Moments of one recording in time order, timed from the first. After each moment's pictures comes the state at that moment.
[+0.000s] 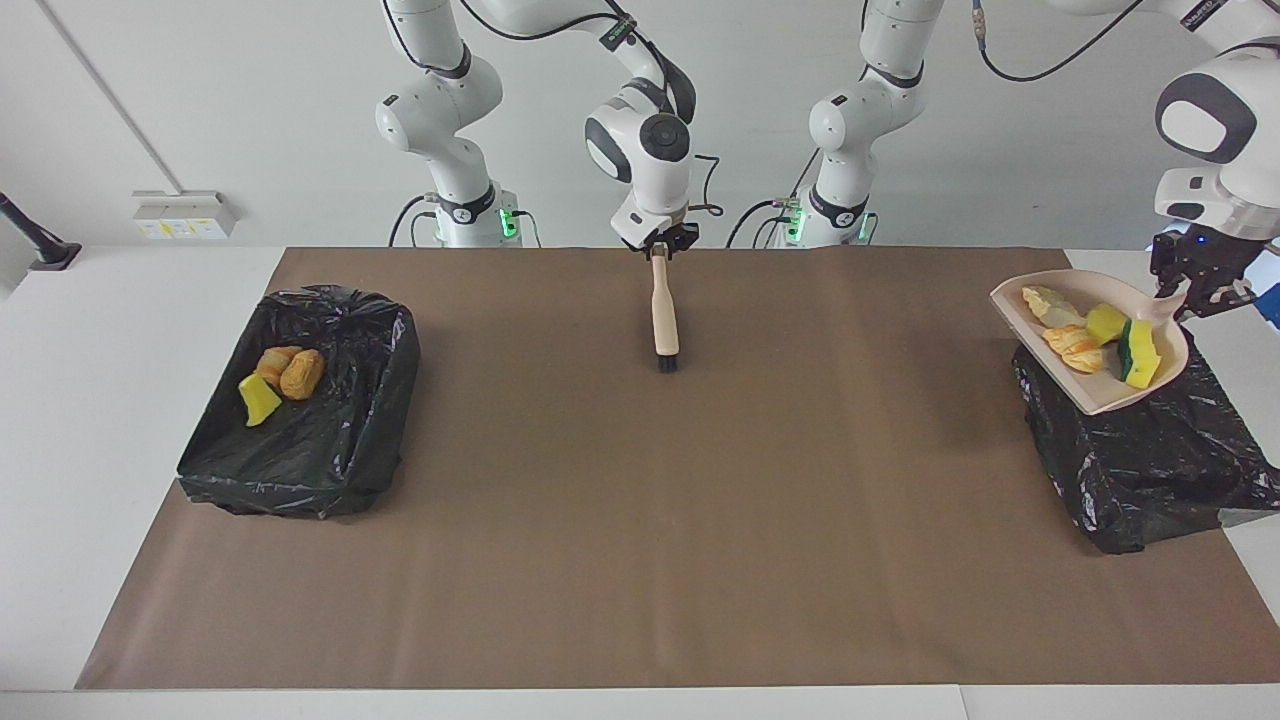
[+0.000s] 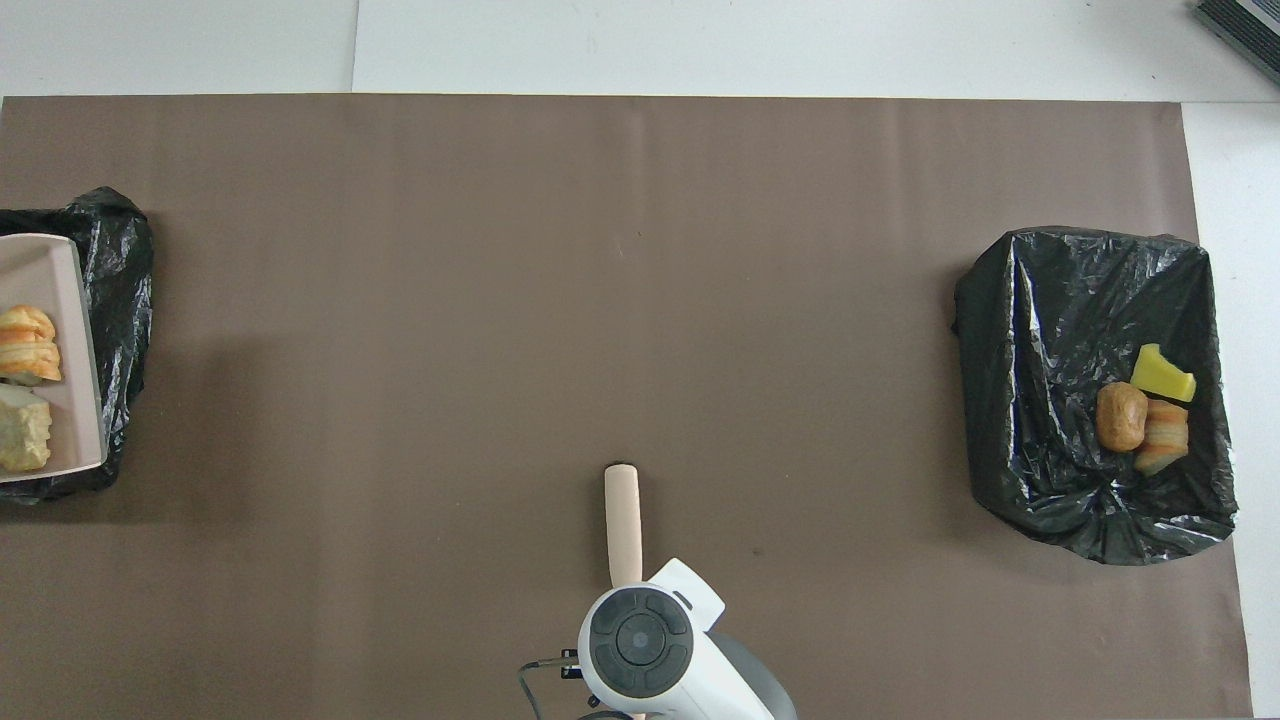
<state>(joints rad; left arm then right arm) 0.51 0.05 -0.10 -1.78 0.19 1.94 1.79 0.79 0.01 0.11 -2.27 0.29 2.11 0.73</state>
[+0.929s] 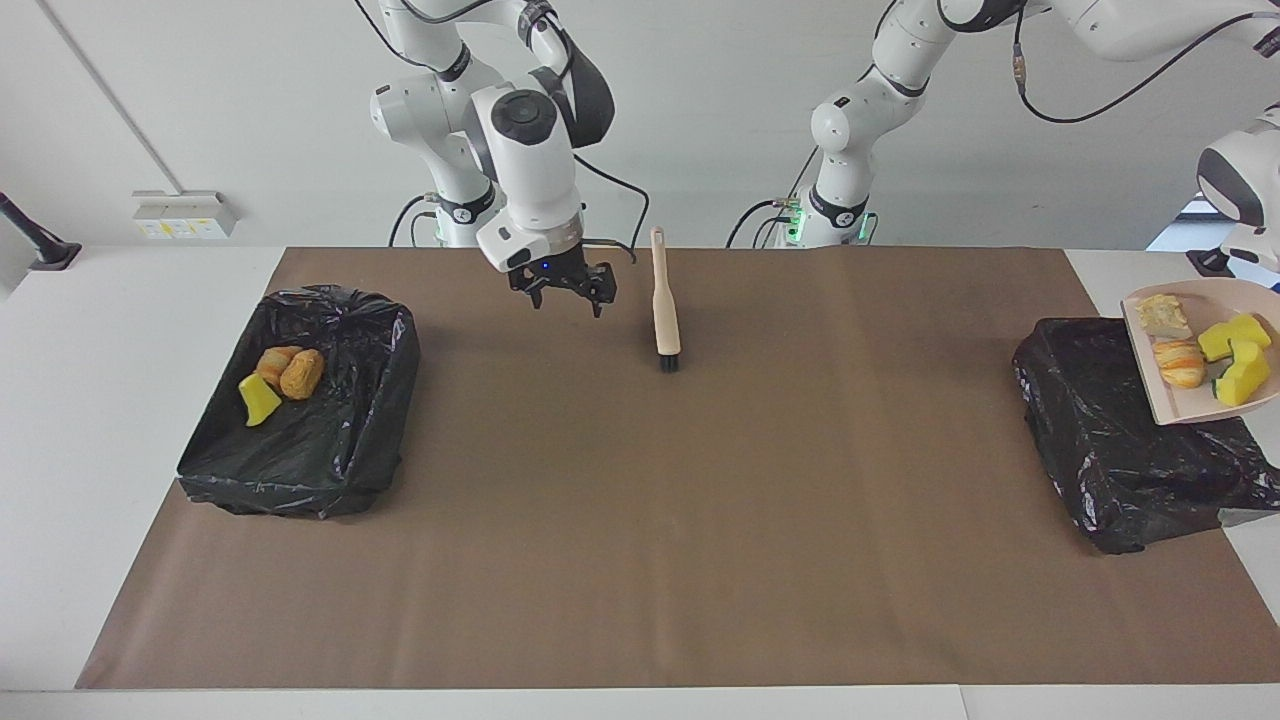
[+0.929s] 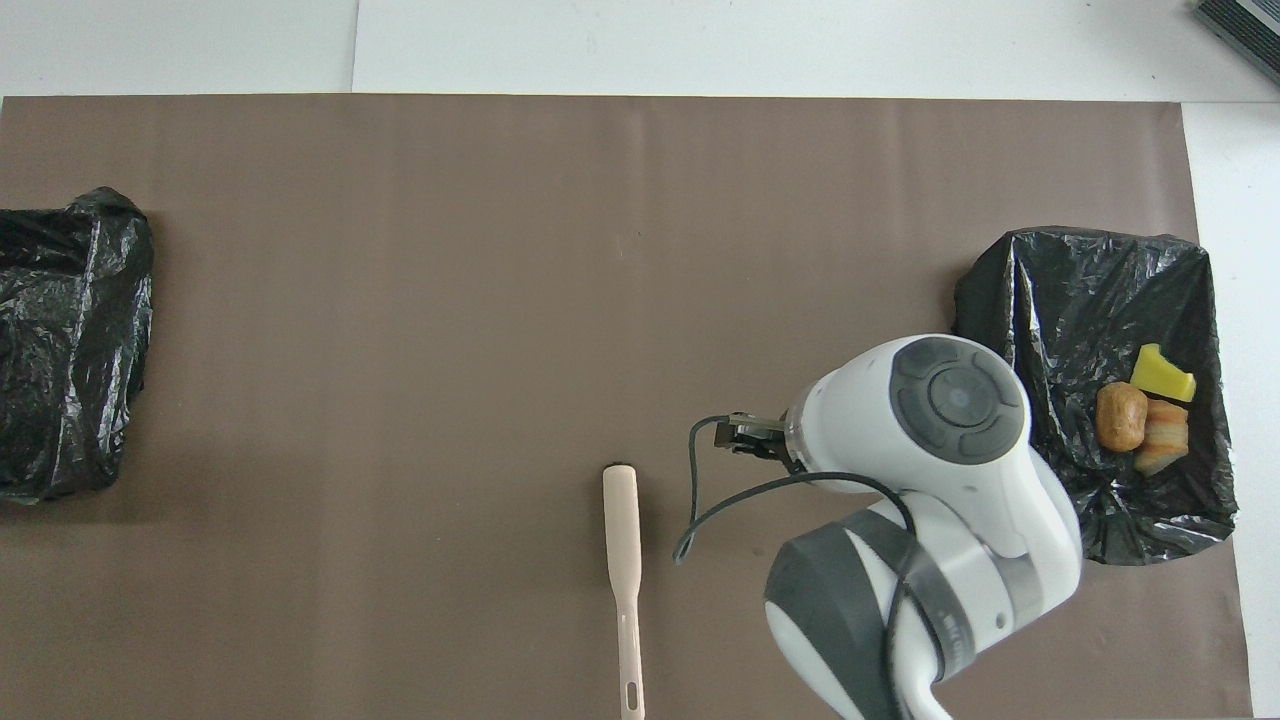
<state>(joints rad) 0.55 0.24 -0.11 -1.66 0.85 2.16 1.88 0.31 -0.04 0.09 -2.03 0.08 1.98 0.59</state>
